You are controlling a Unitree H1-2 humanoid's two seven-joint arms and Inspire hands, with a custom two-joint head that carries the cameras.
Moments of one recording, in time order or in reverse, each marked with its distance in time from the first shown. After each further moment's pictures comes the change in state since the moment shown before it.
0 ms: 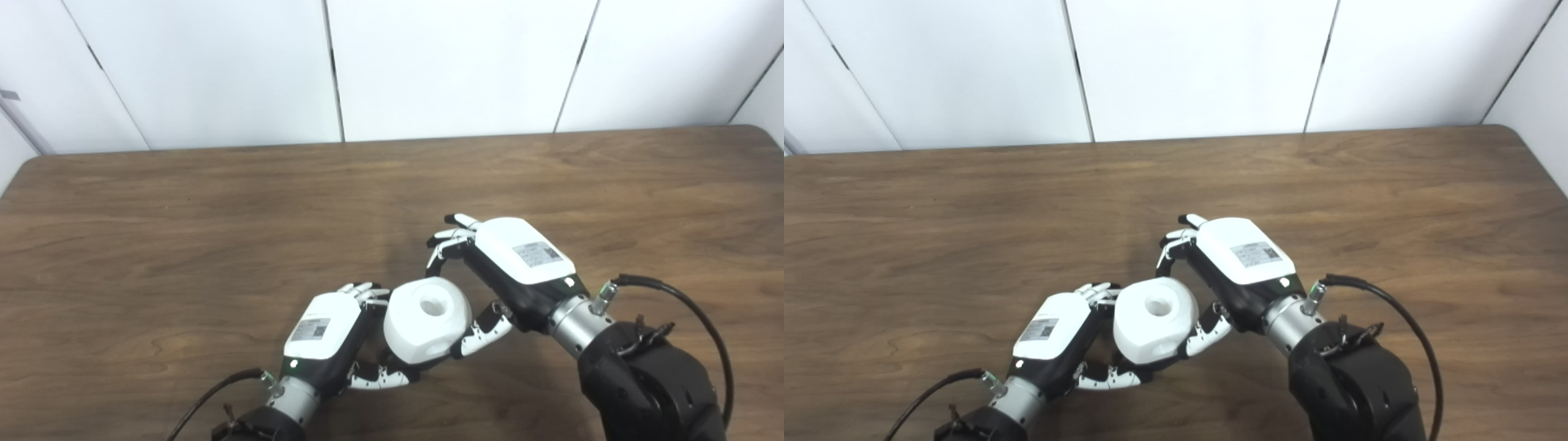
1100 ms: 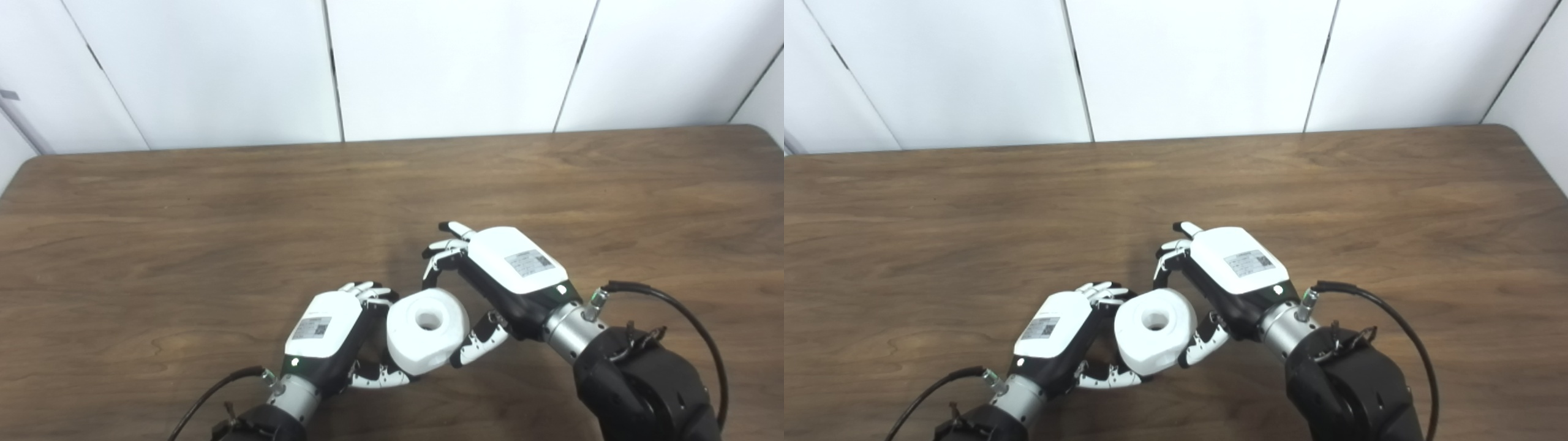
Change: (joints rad) left arm -0.005 -0.001 -0.001 -0.004 0.003 0.004 -0.013; right arm 0.016 -0.022 0.023 0.033 0.011 -0.048 -0.027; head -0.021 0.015
